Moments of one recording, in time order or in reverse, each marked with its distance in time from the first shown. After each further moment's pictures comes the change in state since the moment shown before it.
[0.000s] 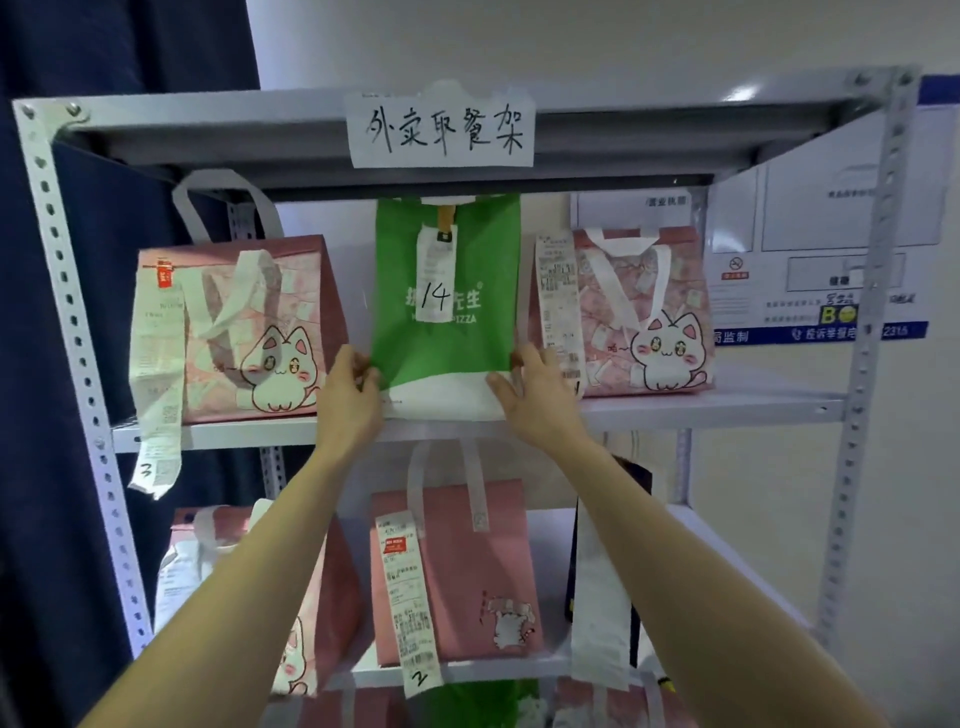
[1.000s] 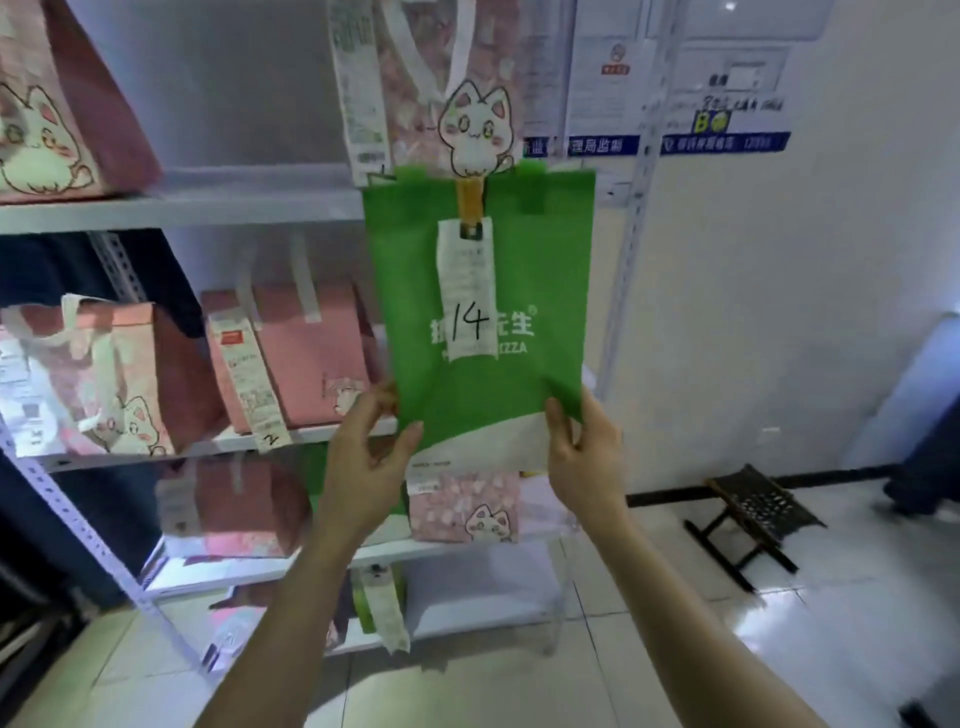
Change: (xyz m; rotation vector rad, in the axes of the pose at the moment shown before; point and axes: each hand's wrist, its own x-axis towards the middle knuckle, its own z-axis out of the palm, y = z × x) left_hand -0.387 0.079 0.105 -0.280 -0.402 -0.138; right_hand -0.342 0.176 -0.155 0.317 0.176 0.260
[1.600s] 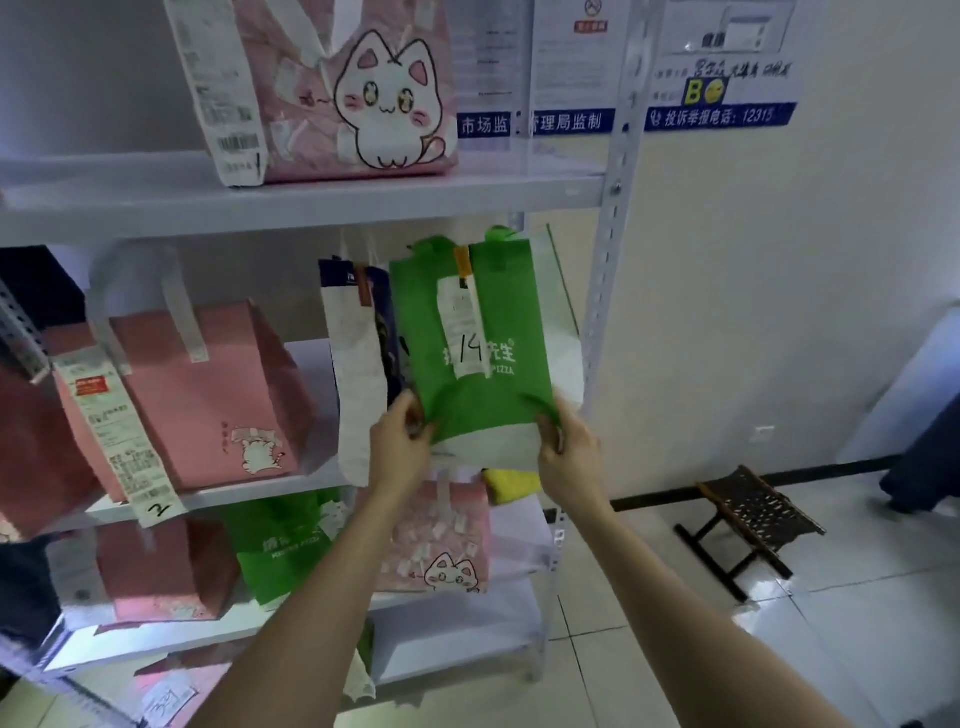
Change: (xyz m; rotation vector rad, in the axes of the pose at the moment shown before) left_hand 0.159 -0.114 0.163 0.162 -0.007 -0.178; right_hand 0.125 0.164 0.006 -0.193 -0.104 0.135
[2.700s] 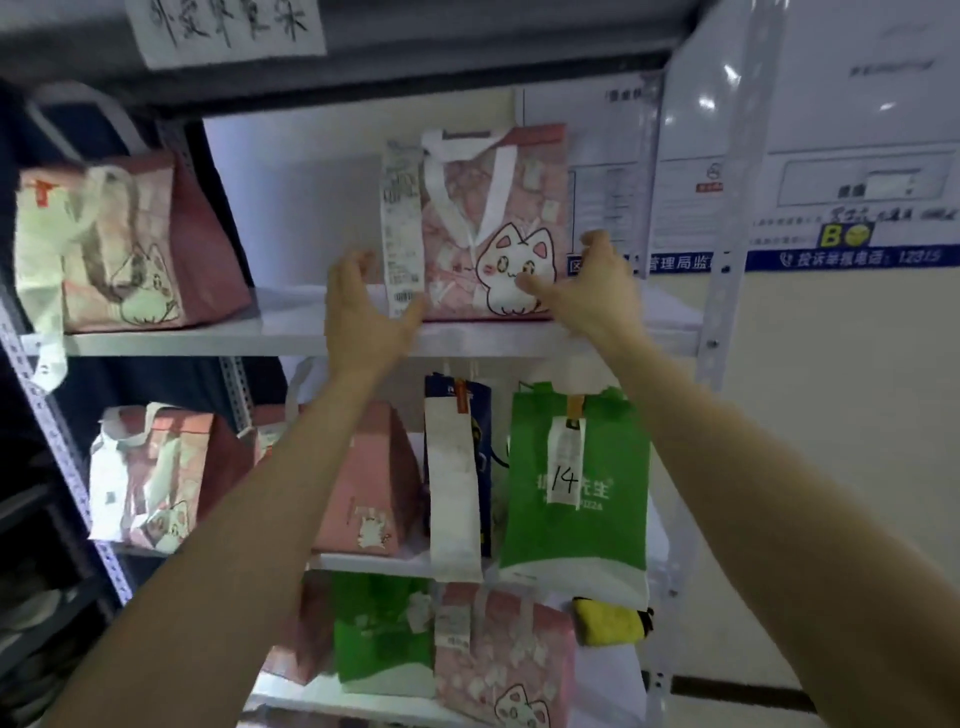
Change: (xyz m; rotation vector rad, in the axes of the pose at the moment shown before) left_hand 0.099 0.200 -0.212 0.269 0.606 0.388; right_hand 0.198 -0.276 -0.047 -0.012 0.018 -0.275
